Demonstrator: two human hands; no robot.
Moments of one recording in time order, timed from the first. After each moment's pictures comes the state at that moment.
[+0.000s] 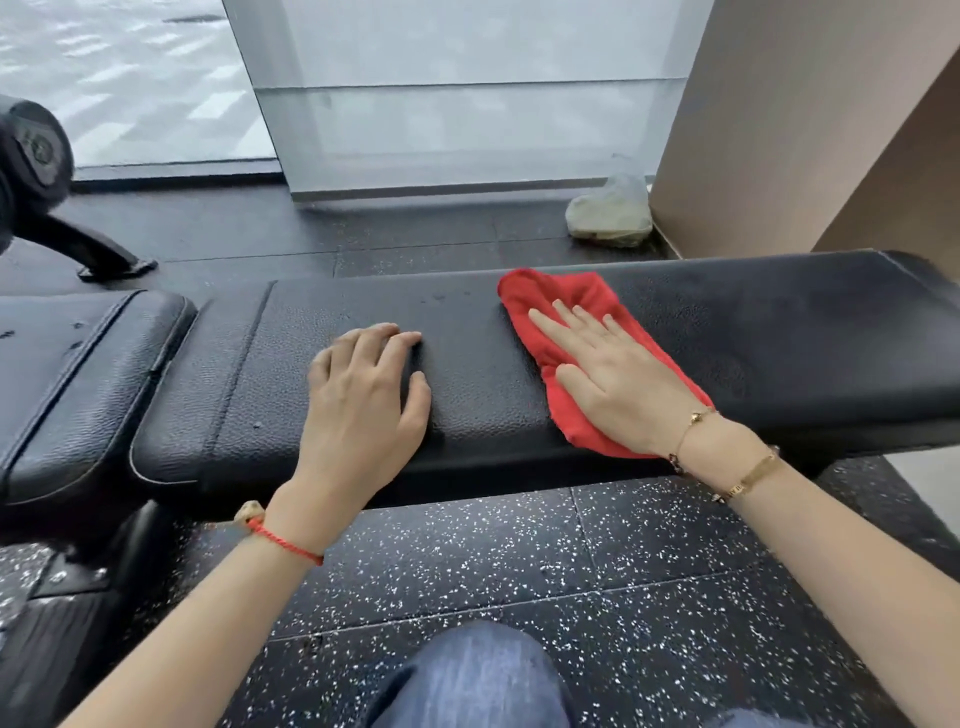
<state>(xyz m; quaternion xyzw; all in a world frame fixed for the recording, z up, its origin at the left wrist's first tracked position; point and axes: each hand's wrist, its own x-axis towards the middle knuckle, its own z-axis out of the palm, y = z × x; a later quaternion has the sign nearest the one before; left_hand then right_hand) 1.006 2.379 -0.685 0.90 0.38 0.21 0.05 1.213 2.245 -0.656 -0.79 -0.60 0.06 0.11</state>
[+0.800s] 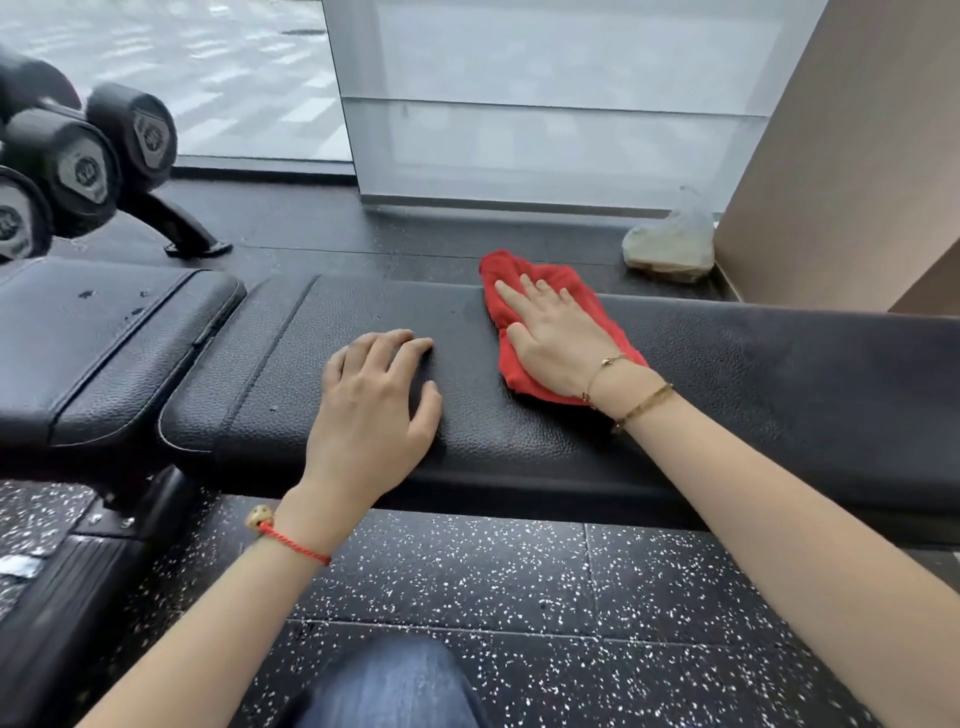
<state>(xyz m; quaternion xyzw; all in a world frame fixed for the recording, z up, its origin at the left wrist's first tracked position) 1.010 2.369 -0.684 0.88 0.43 0.21 0.03 1.221 2.345 -0.651 -0.77 -0.63 0.07 0.08</state>
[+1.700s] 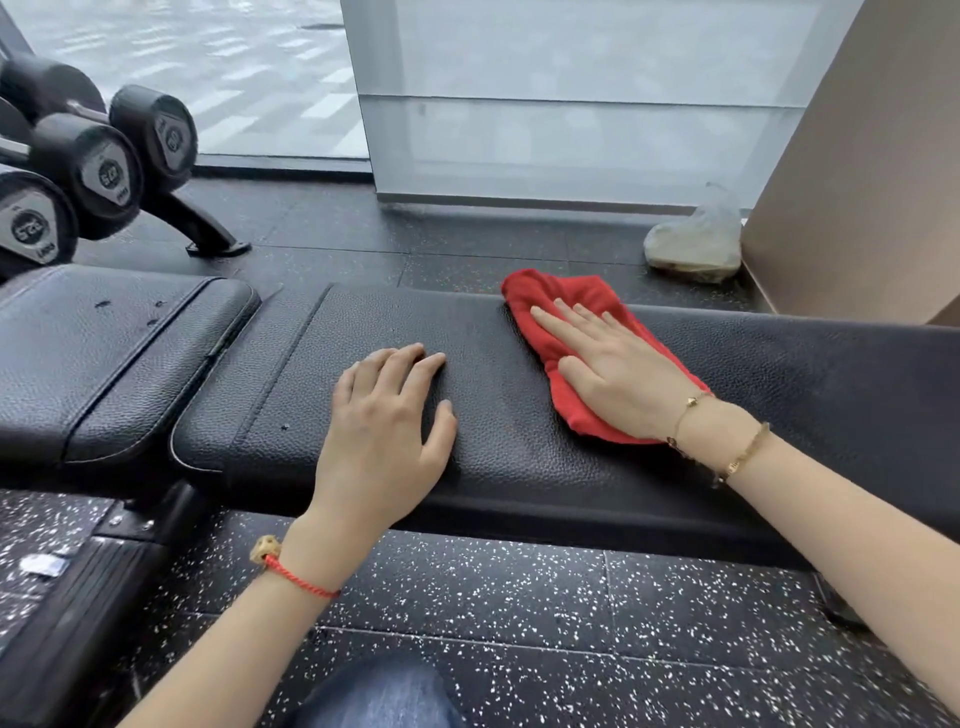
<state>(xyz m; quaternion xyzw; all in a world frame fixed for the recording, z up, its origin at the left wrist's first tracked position) 1.009 2.370 -0.683 0.88 0.44 0.19 0.02 1.248 2.316 -0.652 -0.72 -0.68 0.08 0.10</state>
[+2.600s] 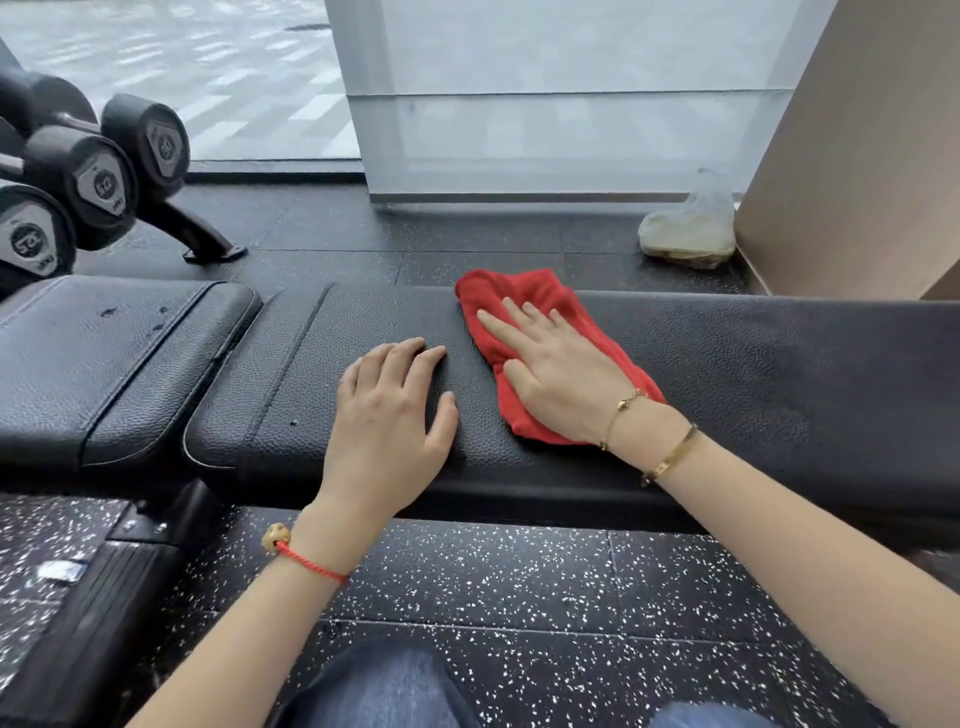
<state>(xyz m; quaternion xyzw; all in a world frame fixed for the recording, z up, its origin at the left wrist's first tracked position) 1.007 2.370 -0.682 0.88 0.43 0.19 0.02 1.196 2.325 -0.657 -0.72 -0.68 0.06 0.11</state>
